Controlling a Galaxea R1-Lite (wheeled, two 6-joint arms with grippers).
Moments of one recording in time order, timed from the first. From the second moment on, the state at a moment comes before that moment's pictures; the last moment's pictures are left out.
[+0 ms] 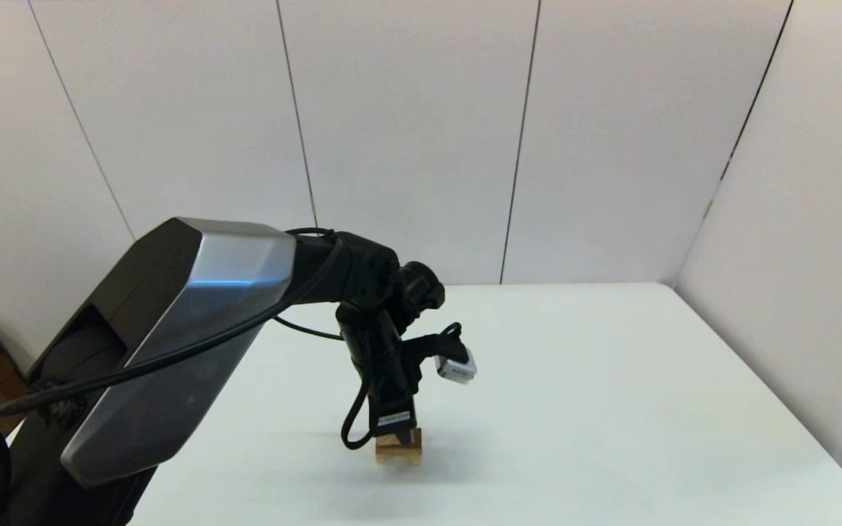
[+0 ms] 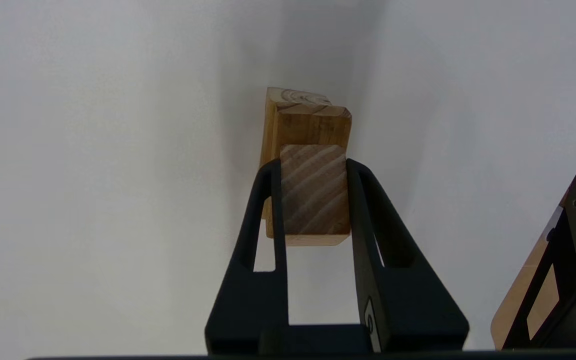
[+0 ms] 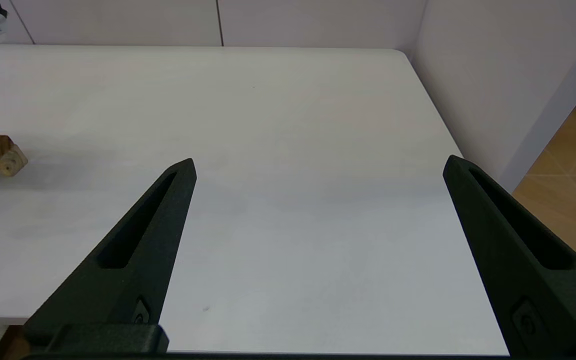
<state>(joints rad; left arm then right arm) -0.65 2.41 -1.91 0.97 -0.22 0.78 0.00 0.00 -0.03 0.09 0.01 -0.02</state>
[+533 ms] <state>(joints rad) -0.65 2.41 -1.91 0.96 -0.21 0.78 0.00 0.00 -0.03 0.09 0.01 -0.02</state>
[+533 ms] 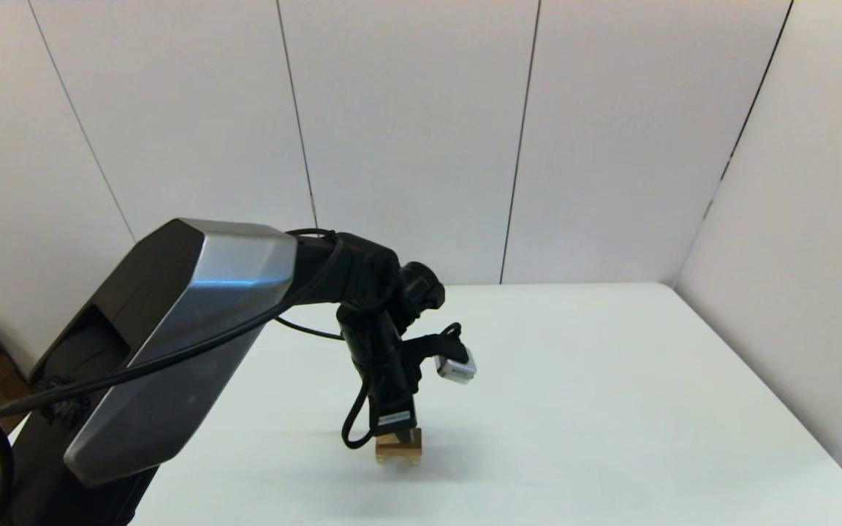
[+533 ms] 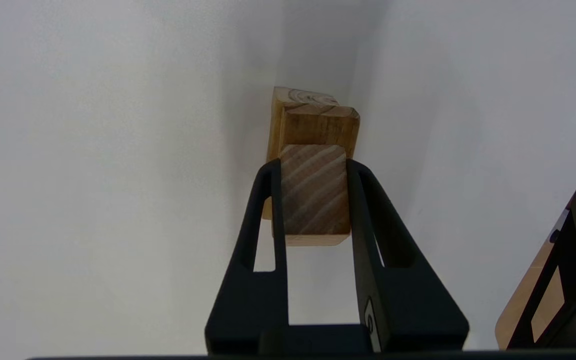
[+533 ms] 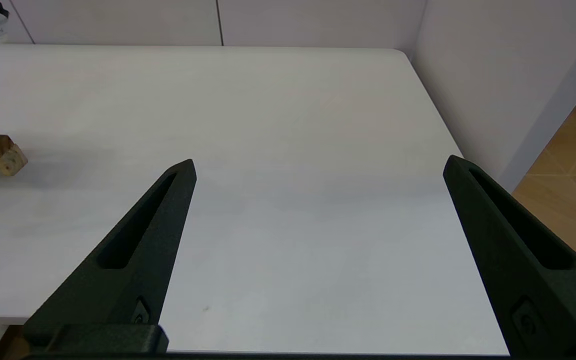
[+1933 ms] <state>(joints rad) -0.63 2.40 -1.92 0.95 -0.21 0.77 0.00 0.00 -0.03 0.09 0.01 -0.02</state>
